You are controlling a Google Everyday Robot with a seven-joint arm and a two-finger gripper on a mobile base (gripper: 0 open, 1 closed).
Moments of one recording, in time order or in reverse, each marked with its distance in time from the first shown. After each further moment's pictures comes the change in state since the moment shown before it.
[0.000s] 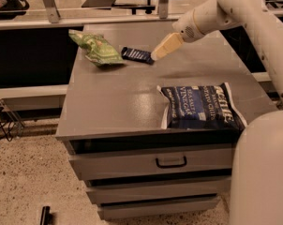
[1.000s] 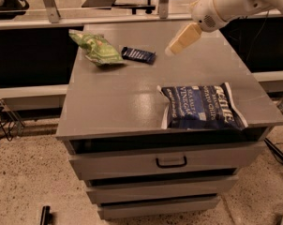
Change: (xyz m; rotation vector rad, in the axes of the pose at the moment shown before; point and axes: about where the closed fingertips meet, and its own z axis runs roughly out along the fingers) arm -0.020 0.025 -0.083 0.104 0.044 -0.160
